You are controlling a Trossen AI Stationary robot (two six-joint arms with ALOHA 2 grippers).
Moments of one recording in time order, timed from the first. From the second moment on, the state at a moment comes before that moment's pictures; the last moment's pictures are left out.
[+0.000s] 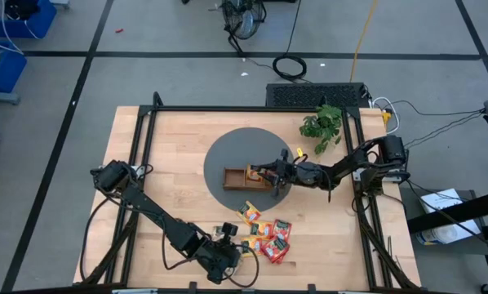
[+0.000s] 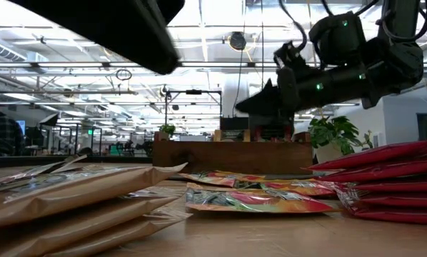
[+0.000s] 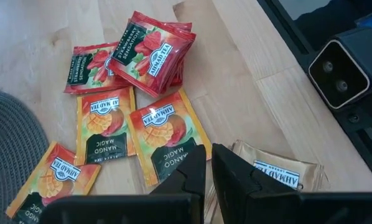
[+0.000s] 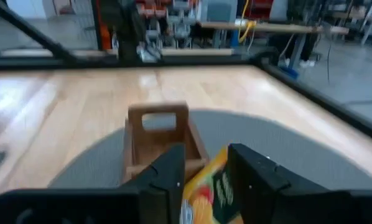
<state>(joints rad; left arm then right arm) -0.65 1.94 1.32 -0.26 -0.33 -0.13 0.01 1.75 0.44 1.18 0.26 0.00</state>
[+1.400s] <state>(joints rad) -0.85 1.85 0.94 -0.10 -0.39 -0.77 0.25 2.15 1.08 0.69 -0.29 0.57</state>
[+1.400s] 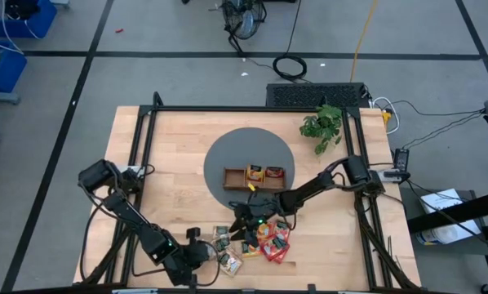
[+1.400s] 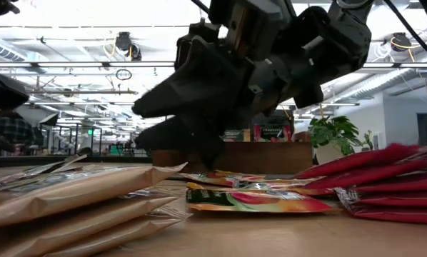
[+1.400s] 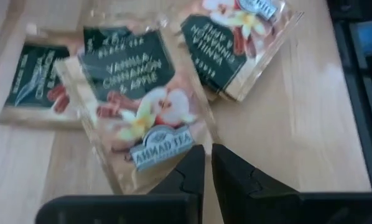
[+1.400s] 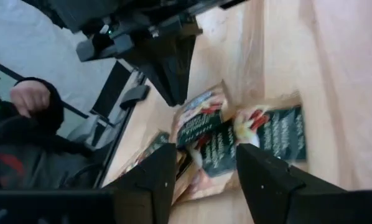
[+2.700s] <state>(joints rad) -0.73 1.85 0.83 0.13 -0.48 -0.67 0.24 2.07 1.08 0.47 -0.16 0.51</state>
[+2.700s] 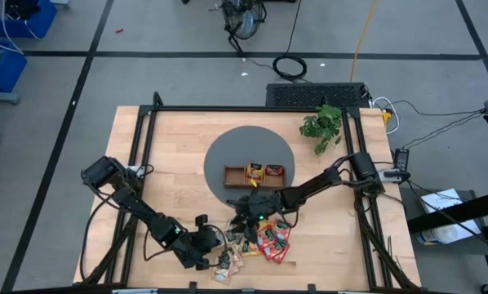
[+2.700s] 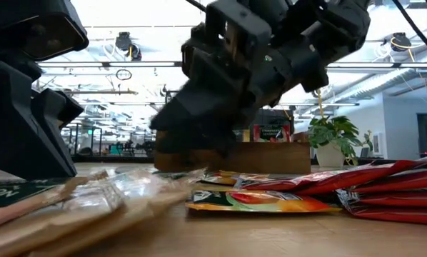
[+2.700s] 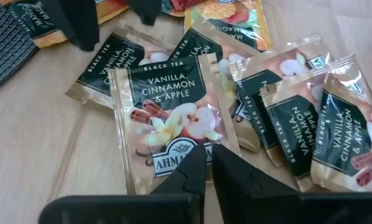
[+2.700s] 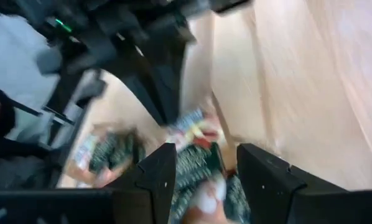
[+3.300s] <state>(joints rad) -0.73 1.85 0.83 0.13 -0.53 -0.63 0.23 2.07 1.08 0.40 -0.21 0.61</state>
